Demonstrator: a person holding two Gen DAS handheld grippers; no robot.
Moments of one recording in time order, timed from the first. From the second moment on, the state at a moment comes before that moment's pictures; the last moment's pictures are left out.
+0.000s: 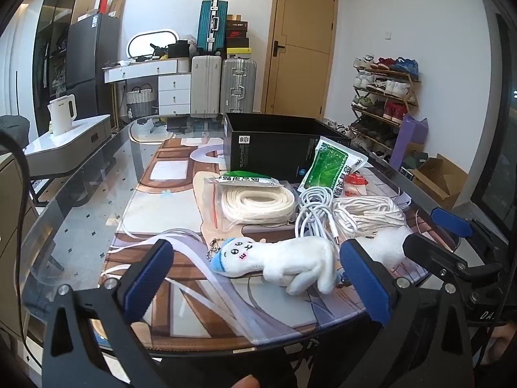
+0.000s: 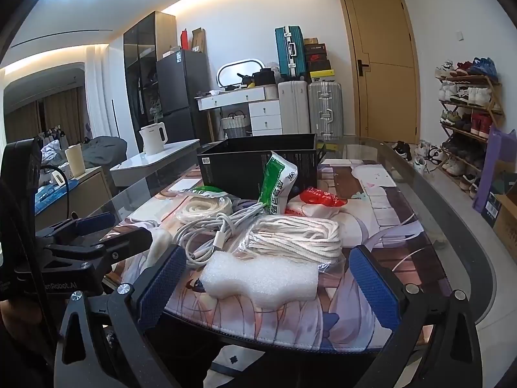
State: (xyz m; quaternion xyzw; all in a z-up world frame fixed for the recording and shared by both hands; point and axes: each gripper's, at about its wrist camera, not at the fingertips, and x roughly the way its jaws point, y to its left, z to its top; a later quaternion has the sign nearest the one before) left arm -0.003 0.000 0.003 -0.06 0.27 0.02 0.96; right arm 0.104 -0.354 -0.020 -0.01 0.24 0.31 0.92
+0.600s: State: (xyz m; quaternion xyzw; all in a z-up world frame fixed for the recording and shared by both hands) left arm -0.003 0.000 0.007 -0.06 0.26 0.02 0.96; right arm 0.105 -0.346 -0.021 -0.02 0.24 0.31 0.92
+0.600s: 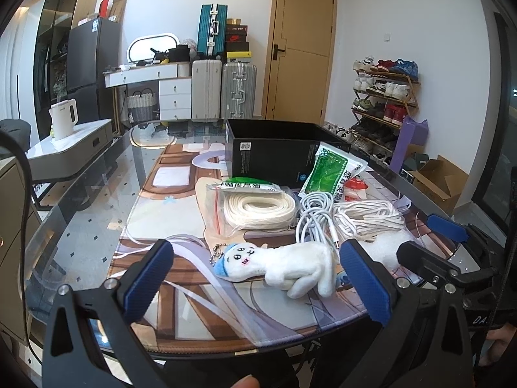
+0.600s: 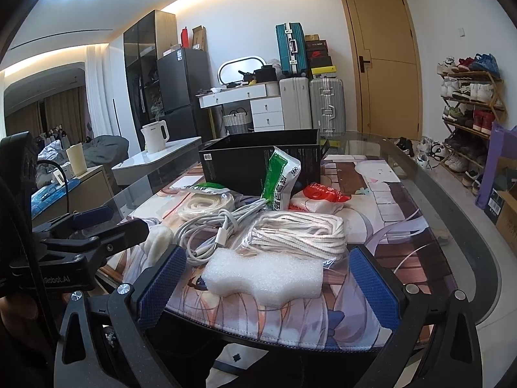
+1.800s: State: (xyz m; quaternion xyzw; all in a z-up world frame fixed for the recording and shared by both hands) left arm 0.003 0.005 0.001 -0.06 0.25 0.01 0.97; right arm 0.110 -0.341 -0.027 -0.04 0.26 0.30 0.92
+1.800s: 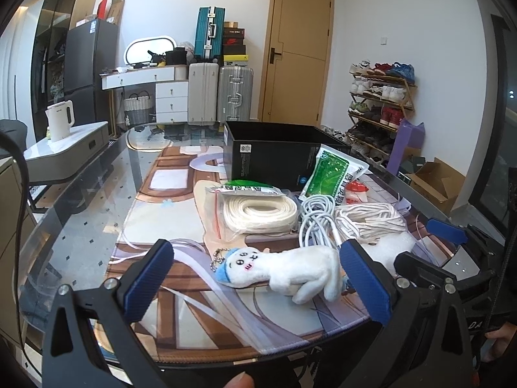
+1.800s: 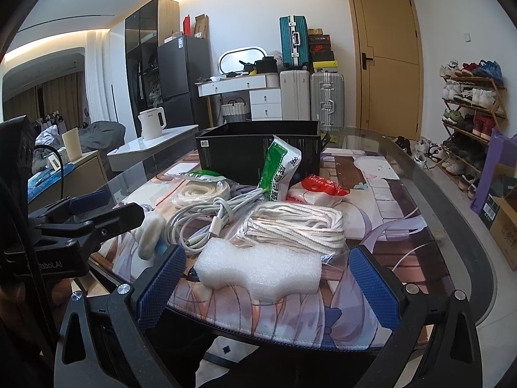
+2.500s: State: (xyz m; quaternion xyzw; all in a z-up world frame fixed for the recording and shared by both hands) left arm 0.018 0.010 -0.018 -0.08 0.29 -0.03 0.95; right arm 0.126 -0.318 -0.049 -0.07 0.31 0.30 0.90
